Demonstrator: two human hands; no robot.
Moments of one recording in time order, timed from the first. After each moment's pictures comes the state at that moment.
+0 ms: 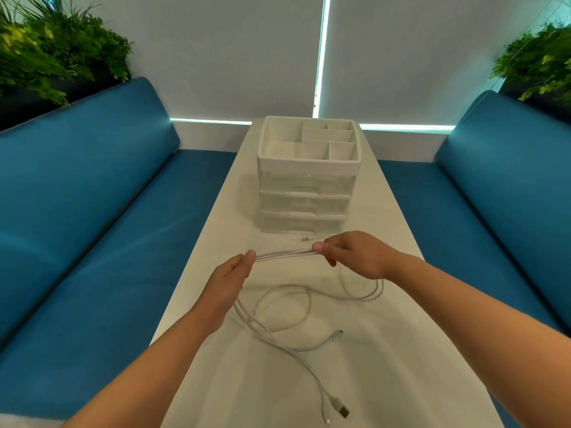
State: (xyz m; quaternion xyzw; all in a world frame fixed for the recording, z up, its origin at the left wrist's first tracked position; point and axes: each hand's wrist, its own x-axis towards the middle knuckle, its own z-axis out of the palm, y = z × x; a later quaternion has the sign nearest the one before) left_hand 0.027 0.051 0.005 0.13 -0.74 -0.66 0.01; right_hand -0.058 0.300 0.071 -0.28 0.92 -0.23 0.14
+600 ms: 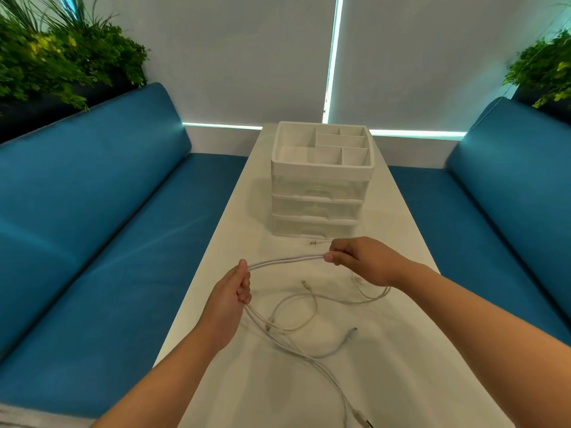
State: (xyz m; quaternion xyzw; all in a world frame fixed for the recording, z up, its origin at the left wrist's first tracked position) left_hand 0.041 0.040 -0.017 0.17 -0.60 -0.78 0.04; right_hand -0.061 0.293 0.062 -0.31 0.92 -0.23 0.11
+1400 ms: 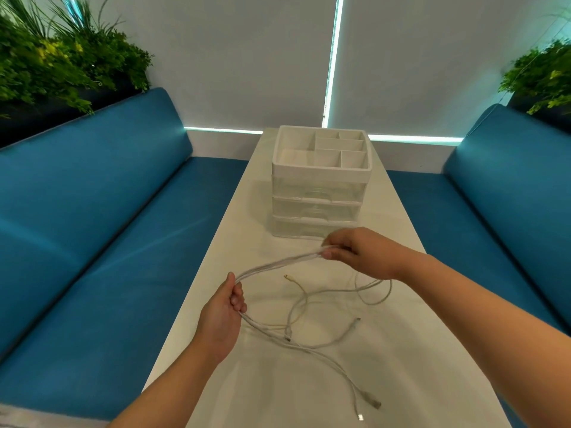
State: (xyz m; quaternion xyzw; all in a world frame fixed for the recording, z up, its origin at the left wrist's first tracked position) left_hand 0.060 0.041 -0.033 0.22 -0.46 -0.86 0.04; right_hand -0.048 0.291 0.090 -0.37 0.90 -0.23 0.10
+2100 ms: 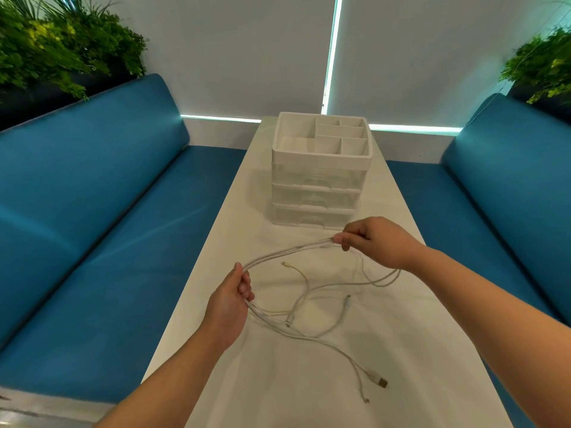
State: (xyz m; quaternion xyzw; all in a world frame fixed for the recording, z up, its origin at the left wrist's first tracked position) left_hand 0.062 0.048 -0.036 0.22 -0.46 -0.86 0.02; right_hand -0.038 0.303 0.088 -0.27 0.94 -0.22 0.05
